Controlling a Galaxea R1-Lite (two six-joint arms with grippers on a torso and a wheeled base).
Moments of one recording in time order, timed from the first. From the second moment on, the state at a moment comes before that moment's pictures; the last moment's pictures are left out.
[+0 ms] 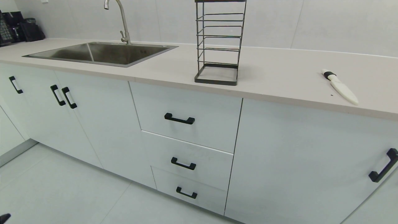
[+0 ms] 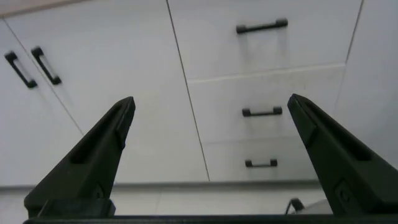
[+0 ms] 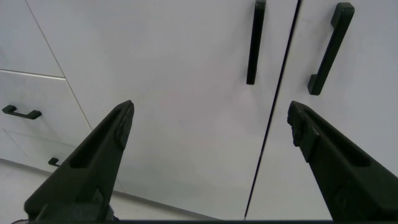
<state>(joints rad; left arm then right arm) -0.02 0.14 0.00 -0.12 -0.23 0.16 0.00 0.00 0.00 0.01 -0.04 0.03</state>
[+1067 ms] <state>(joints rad) 0.00 0.00 0.00 0.00 -0.05 0.01 0.00 0.01 0.00 0.01 -0.04 0.03</state>
